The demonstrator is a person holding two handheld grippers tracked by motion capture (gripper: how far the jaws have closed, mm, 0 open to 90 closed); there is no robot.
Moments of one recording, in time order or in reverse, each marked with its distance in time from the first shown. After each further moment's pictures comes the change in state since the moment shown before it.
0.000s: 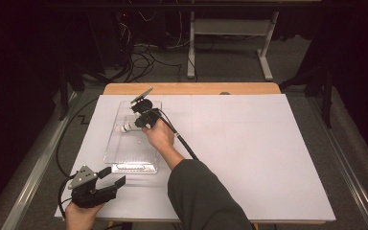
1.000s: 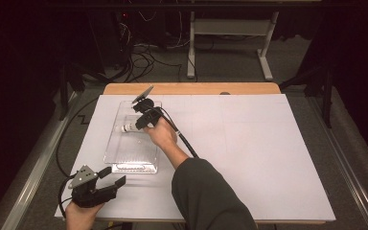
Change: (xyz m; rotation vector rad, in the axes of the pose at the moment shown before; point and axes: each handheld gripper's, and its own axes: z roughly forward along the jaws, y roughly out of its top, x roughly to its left) left arm 0.001 0.000 0.001 0.001 -0.001 -0.003; right arm -0.004 0.002 -0.007 0.078 0.010 -0.007
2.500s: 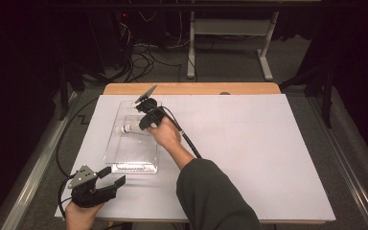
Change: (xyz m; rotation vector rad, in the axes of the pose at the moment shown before) left arm 0.000 0.000 0.000 -0.001 0.000 -0.001; right arm -0.004 -0.006 -0.013 0.030 0.013 0.002
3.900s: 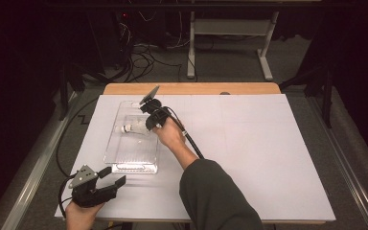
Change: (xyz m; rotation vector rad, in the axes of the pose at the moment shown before) left arm 0.000 0.000 0.000 0.003 0.001 0.003; right arm -0.007 -0.006 0.000 0.053 -0.067 0.008
